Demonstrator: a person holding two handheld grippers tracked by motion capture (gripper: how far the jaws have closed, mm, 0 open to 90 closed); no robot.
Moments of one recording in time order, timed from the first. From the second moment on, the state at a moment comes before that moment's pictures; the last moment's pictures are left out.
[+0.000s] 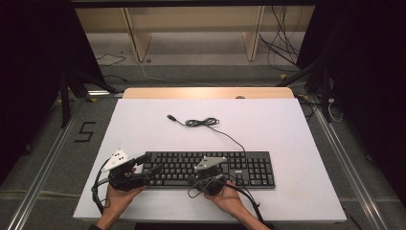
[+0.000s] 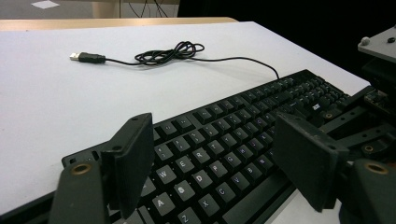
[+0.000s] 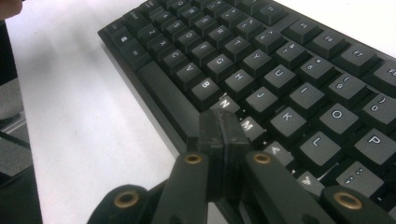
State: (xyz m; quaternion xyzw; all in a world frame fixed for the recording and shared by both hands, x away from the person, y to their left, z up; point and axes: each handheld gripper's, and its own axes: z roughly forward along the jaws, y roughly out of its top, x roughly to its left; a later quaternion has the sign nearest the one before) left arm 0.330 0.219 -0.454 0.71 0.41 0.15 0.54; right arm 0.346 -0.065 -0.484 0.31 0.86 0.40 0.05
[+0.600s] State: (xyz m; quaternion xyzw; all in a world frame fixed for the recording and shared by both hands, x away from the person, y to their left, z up) left arm 0.331 0.220 -0.455 0.71 0.42 0.14 0.54; right arm 0.347 -0.076 -0.473 0.33 0.83 0.44 0.05
